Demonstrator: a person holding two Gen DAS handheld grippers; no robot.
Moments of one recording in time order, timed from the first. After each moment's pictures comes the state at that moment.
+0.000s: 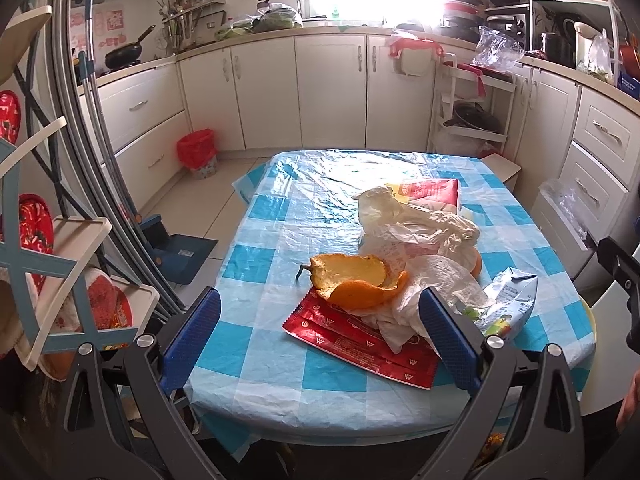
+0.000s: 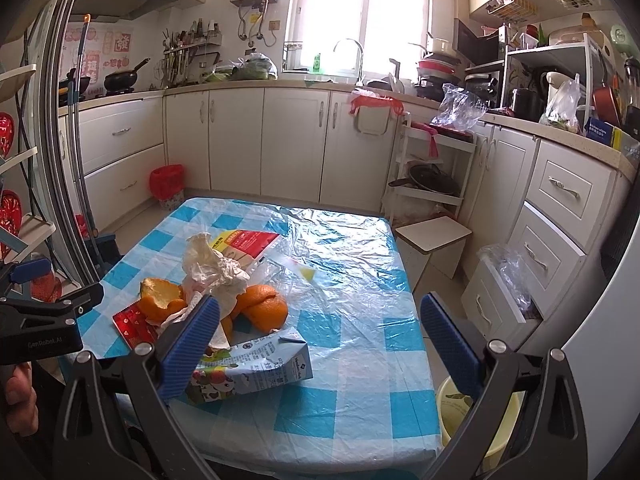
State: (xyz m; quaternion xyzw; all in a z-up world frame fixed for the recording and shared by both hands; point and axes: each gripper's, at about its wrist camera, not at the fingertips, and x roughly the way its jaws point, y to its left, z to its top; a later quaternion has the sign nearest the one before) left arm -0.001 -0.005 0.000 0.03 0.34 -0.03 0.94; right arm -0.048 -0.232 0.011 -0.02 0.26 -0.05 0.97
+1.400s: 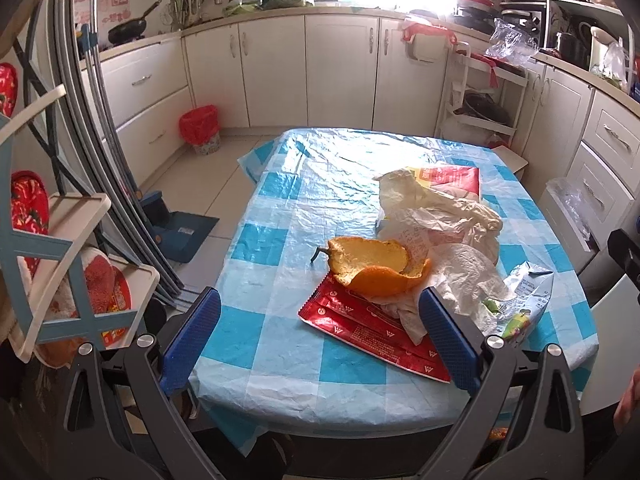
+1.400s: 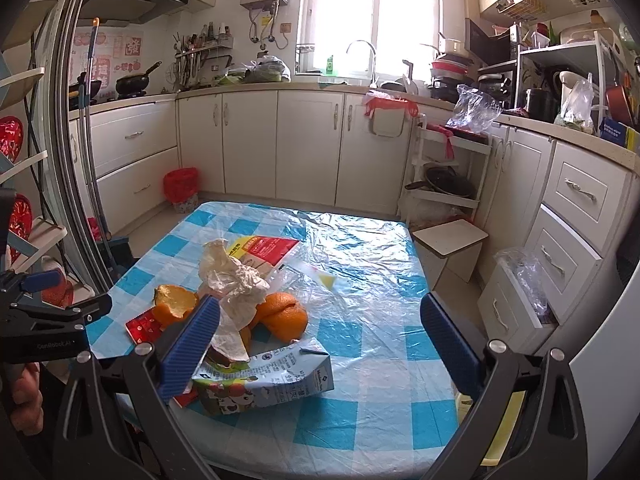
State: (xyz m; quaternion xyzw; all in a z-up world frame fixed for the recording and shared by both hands) left arm 0.017 0.018 -0.013 0.01 0.39 -0.02 0.92; right arm -0.033 -0.224 0.010 -0.01 0.25 -0.01 0.97
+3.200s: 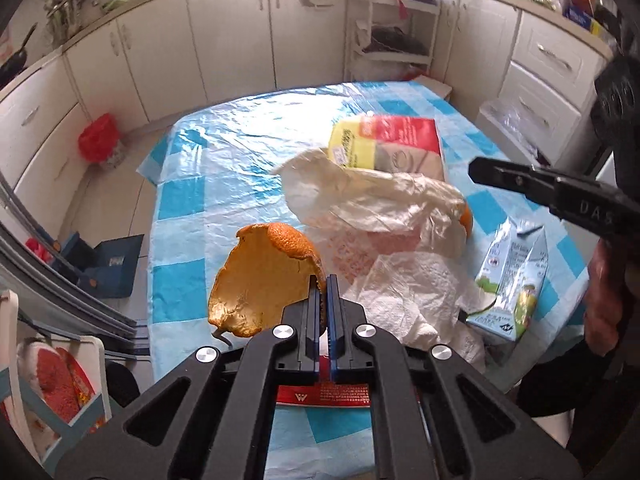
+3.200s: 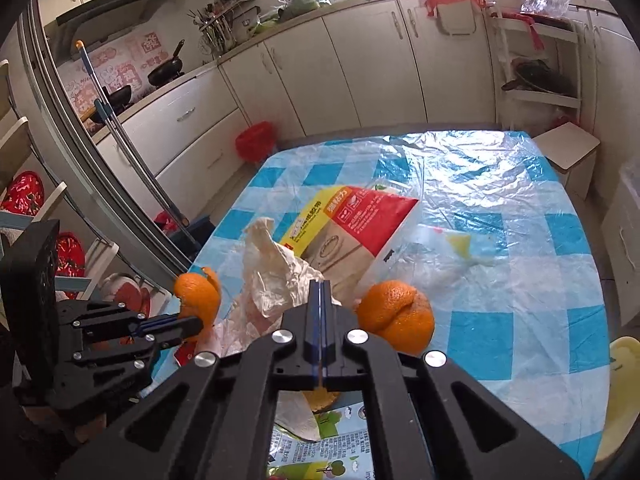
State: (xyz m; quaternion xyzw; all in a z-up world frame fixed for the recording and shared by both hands) left arm 0.090 -0.002 -0.035 0.08 0.44 -0.20 0.87; right arm 0.074 -0.222 -0.038 0.14 0.37 0.15 0.91
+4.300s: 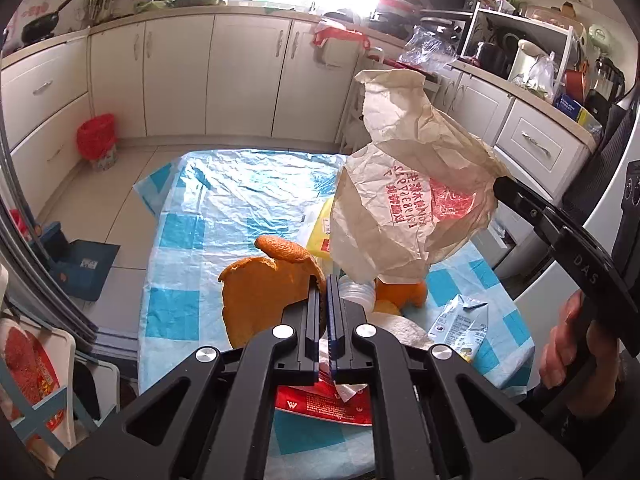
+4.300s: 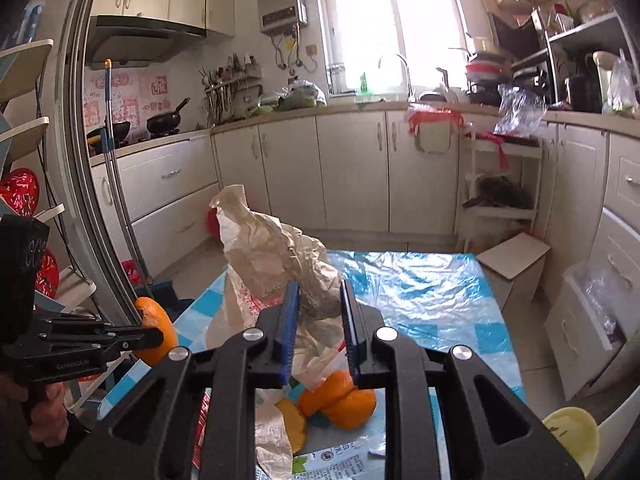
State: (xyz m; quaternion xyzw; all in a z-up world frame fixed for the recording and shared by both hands) left arm 0.078 0.019 0.005 -0.03 0.37 -0.22 0.90; right arm 0.029 -0.219 0.019 0.05 0.19 0.07 0.98
